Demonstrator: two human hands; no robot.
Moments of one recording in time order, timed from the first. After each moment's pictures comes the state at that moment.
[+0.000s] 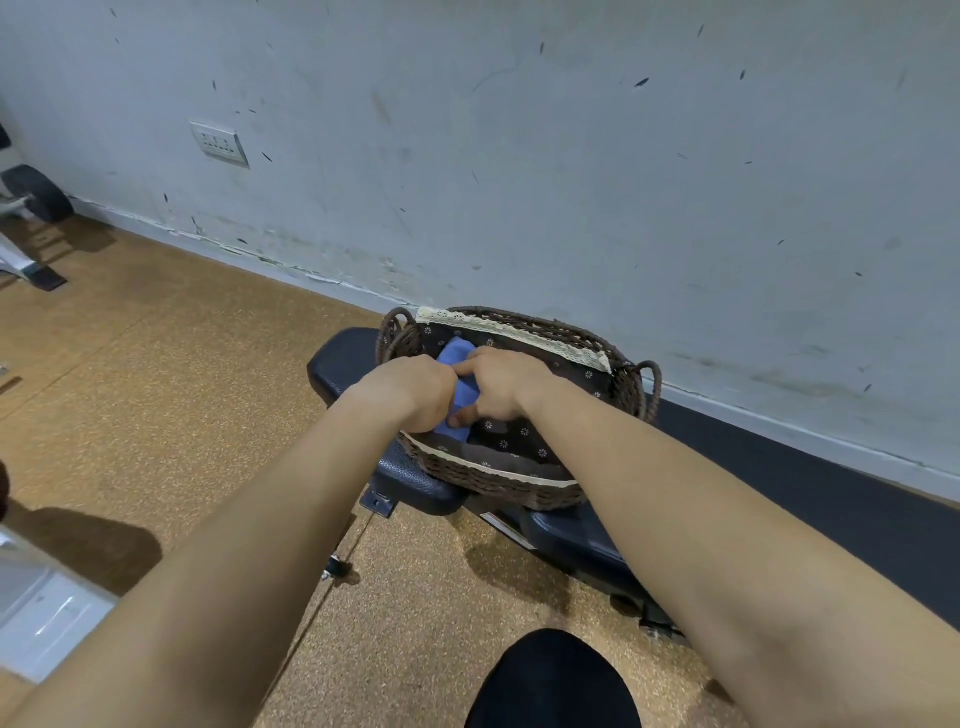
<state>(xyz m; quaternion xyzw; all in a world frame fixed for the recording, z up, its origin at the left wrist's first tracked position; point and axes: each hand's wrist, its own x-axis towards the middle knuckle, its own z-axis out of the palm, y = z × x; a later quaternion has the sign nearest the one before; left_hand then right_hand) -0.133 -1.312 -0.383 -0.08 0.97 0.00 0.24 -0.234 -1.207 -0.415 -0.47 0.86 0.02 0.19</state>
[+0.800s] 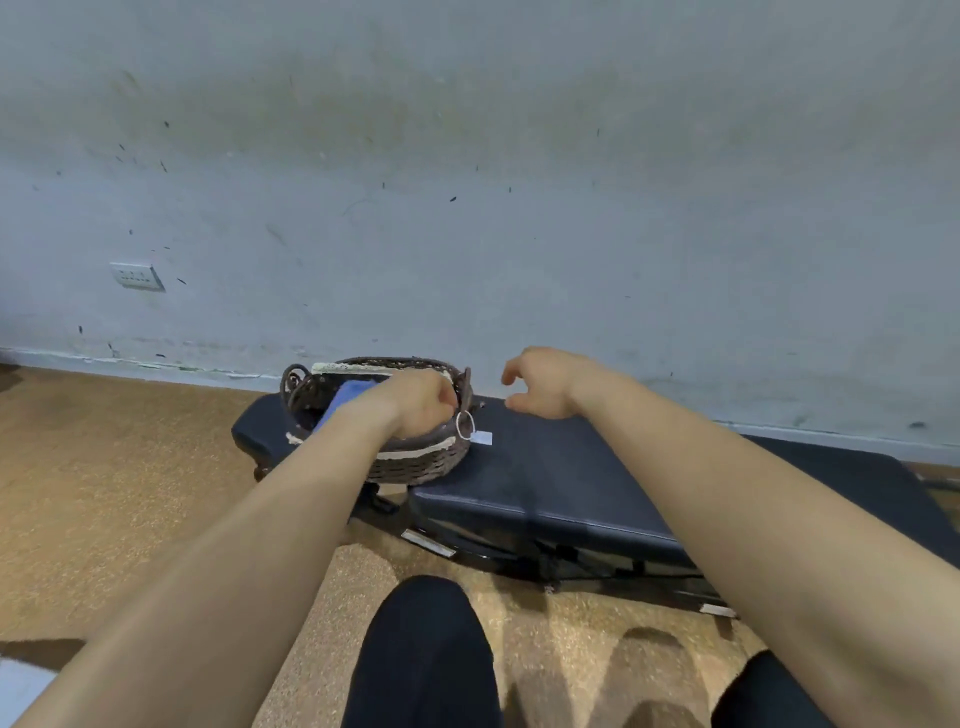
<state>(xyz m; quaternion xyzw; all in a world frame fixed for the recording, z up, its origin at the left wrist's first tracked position) -0.078 -1.120 -0.273 -0.04 0.98 0.15 0.10 -0.154 -0.924 -0.252 -0.35 0.93 0.00 0.10</state>
